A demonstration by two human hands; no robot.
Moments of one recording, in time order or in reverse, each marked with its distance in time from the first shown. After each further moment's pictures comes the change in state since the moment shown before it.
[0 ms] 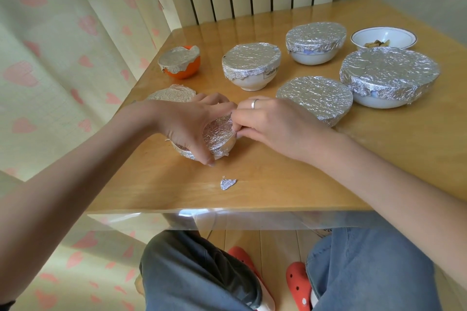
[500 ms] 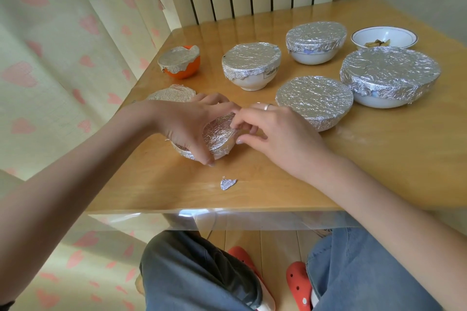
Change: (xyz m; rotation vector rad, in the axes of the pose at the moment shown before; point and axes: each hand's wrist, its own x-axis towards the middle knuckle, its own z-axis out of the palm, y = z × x) left_hand 0.000 0.001 0.001 -0.029 0.010 0.045; right_hand -0.014 -0.015 0.007 0.241 0.044 0.323
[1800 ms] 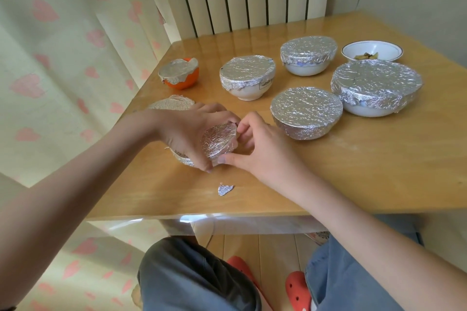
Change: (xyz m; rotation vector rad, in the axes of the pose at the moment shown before) left_hand 0.003 -0.004 0.001 0.107 0.032 -0.045; right_hand -0.006 -0.015 0.019 0.206 0.052 0.366
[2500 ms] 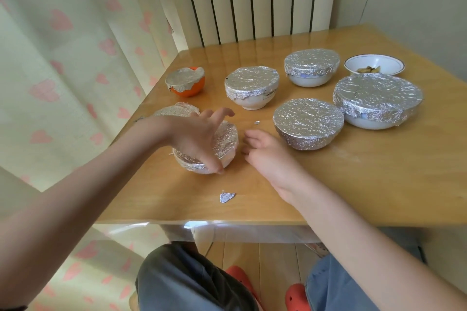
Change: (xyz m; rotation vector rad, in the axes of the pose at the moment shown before) left_hand 0.003 0.009 -0.004 -0.007 -0.029 -0.252; right_hand 0.014 0.005 0.011 0.533 -0.170 0.421
